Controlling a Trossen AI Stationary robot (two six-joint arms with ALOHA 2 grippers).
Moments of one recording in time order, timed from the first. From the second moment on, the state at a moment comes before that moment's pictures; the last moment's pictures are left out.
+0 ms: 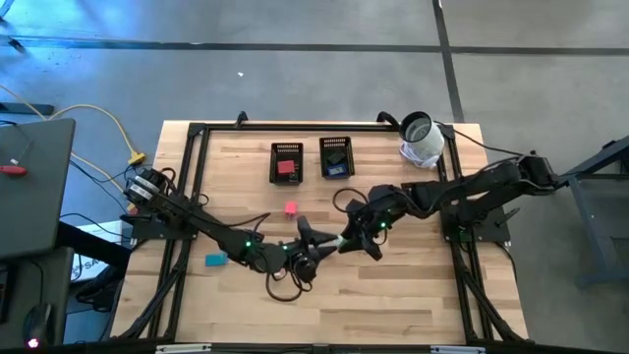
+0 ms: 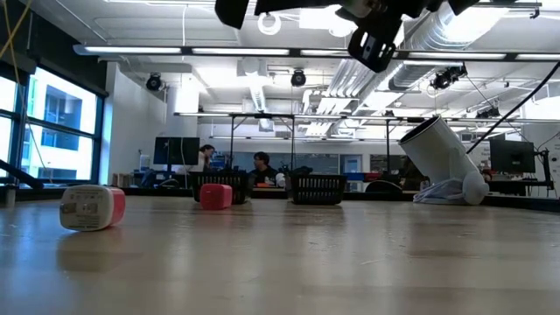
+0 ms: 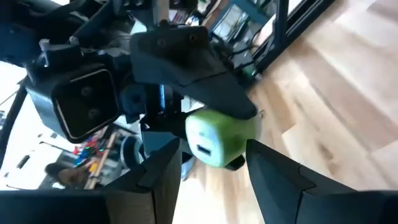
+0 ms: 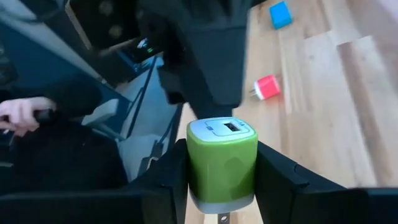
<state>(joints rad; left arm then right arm) -0.47 1.71 1.08 0.52 -0.76 0.82 0.14 1.37 0.90 0.02 -0.36 0.52</state>
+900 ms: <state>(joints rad) -0.42 1.71 1.08 0.55 -0.57 0.67 0.14 1.38 0.90 0.07 -0.45 0.50</state>
